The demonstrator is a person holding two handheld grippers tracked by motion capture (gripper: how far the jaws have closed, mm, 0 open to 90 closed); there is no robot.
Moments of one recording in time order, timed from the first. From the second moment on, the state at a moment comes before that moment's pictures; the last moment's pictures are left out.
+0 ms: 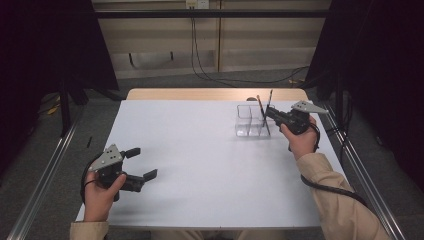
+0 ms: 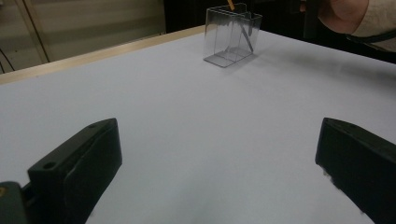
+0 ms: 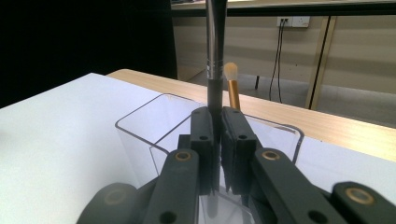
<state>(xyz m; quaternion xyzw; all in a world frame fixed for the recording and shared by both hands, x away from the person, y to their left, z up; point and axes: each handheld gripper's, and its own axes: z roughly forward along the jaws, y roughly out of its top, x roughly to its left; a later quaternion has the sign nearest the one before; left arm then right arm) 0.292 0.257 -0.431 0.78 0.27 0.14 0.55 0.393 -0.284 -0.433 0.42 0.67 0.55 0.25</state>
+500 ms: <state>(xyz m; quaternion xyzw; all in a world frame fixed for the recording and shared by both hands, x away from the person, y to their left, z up) 0.292 0.258 -0.431 0.78 0.27 0.14 0.55 0.393 -0.282 -0.434 0.42 0.67 0.56 0.25</state>
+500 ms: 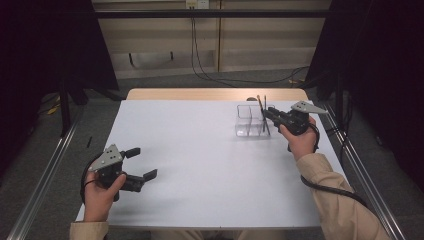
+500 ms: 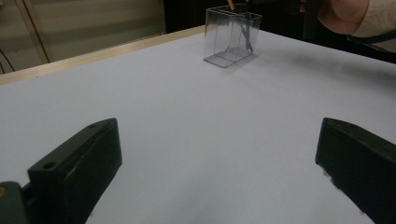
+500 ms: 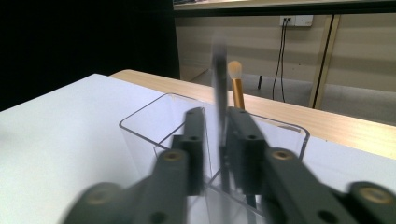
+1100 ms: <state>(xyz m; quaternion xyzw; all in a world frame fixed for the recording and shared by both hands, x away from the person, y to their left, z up) 0.293 0.258 -0.431 0.78 0.27 0.14 0.55 0.390 -0.275 -0.431 0.40 0.68 0.56 0.25</state>
